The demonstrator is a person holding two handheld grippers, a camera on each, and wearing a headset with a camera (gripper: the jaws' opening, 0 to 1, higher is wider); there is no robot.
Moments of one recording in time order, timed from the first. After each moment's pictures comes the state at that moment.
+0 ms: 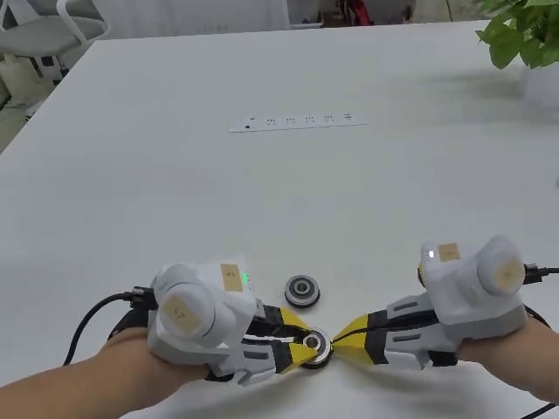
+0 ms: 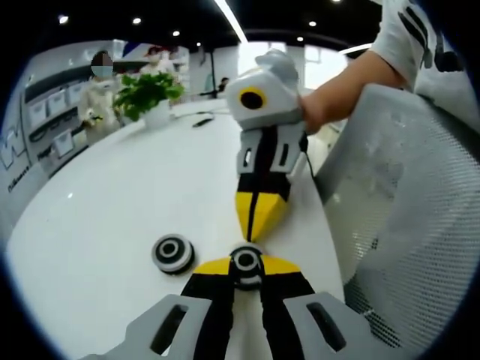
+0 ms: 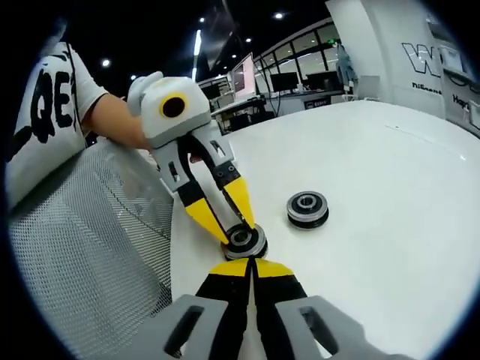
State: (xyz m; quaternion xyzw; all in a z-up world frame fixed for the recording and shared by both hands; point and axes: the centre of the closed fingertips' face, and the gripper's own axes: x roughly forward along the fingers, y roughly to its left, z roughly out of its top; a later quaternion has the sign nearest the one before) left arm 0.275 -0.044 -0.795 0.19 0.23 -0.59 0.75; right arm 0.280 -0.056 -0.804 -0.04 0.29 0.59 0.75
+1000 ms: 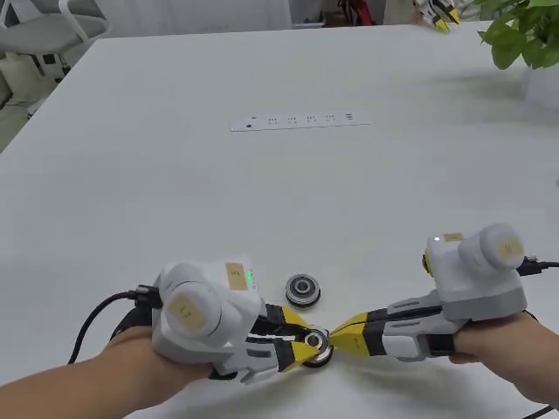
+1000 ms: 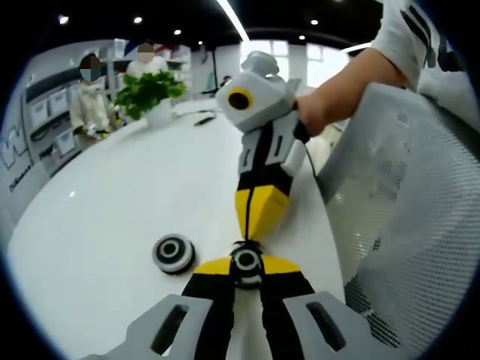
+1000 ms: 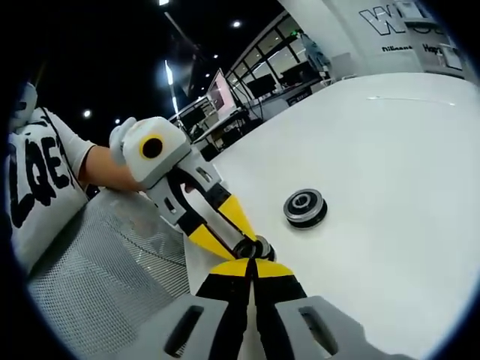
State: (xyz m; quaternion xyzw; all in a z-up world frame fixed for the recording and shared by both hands) left arm 0.275 -0.046 -0.795 0.20 0.23 -0.58 0.76; right arm 0.280 -0.050 -0.795 0.07 0.34 0.57 0.74
